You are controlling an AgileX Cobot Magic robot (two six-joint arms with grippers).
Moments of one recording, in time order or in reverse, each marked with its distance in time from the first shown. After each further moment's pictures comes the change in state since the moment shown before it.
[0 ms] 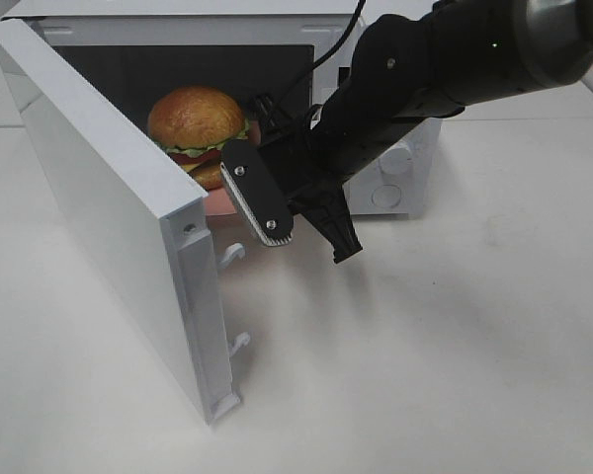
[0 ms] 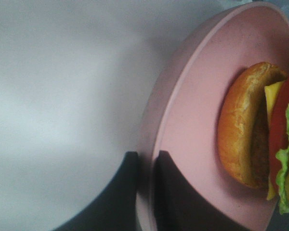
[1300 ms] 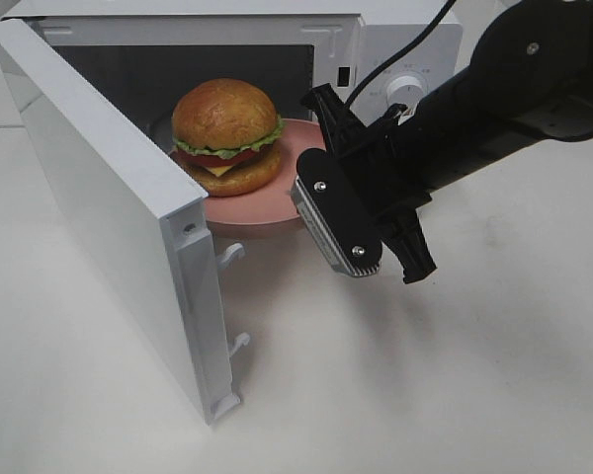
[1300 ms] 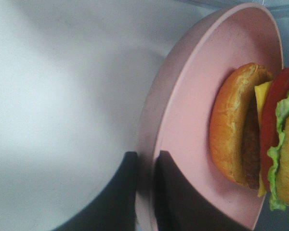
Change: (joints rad) left arm 0.000 0.000 0.000 0.000 0.000 0.000; right arm -0.050 -0.265 0.284 0.211 -0.051 -0.271
